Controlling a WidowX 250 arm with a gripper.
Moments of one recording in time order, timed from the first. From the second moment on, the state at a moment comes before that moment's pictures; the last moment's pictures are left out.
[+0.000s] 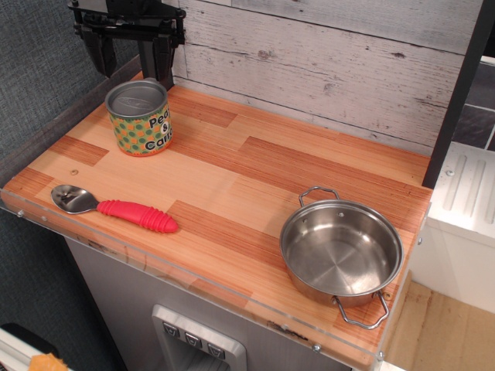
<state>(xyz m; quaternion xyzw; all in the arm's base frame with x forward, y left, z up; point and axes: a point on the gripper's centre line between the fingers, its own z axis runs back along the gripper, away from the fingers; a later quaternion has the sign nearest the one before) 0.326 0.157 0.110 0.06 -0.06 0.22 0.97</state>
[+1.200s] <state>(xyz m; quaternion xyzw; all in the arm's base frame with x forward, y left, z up) 0.262 0.064 0.114 0.00 -0.02 0.25 0.97</state>
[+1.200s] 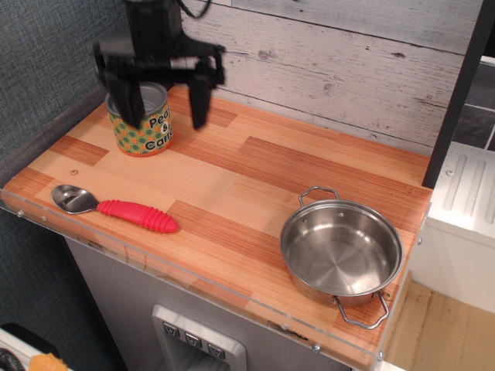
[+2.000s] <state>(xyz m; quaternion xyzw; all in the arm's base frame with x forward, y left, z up) 0.243 -0.023 0.066 -0.03 -0.02 0.28 0.96</state>
